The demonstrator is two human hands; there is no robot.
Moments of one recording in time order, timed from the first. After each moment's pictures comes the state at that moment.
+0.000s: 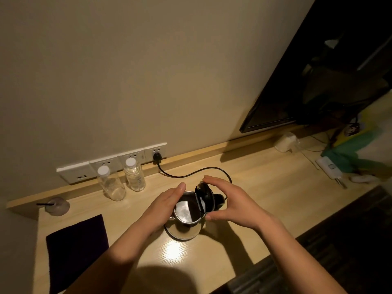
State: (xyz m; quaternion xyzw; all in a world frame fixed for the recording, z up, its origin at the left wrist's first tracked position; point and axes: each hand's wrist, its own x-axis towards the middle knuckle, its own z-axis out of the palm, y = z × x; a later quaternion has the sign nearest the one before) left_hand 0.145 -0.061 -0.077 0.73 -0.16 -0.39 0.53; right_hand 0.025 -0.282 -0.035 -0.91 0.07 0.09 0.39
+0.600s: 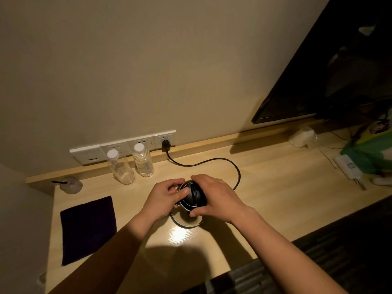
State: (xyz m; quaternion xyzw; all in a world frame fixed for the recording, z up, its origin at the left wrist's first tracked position) left_hand 0.138 -0.051 -0.116 0.73 -0.07 -0.33 0.60; right_hand 0.056 -0.240 -0.069 -0.96 0.00 0.12 0.24
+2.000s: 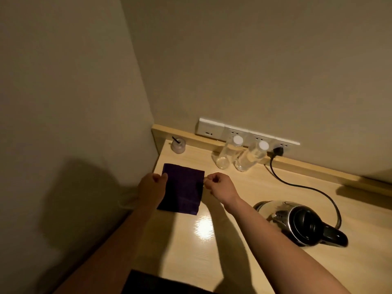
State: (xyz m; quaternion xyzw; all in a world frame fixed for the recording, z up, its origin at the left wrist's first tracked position) left_hand 0.148 0.224 -0.172 0.83 0.32 -0.10 0.45; right_hand 0.176 0.005 -0.155 -0.81 0.16 0.26 0.49
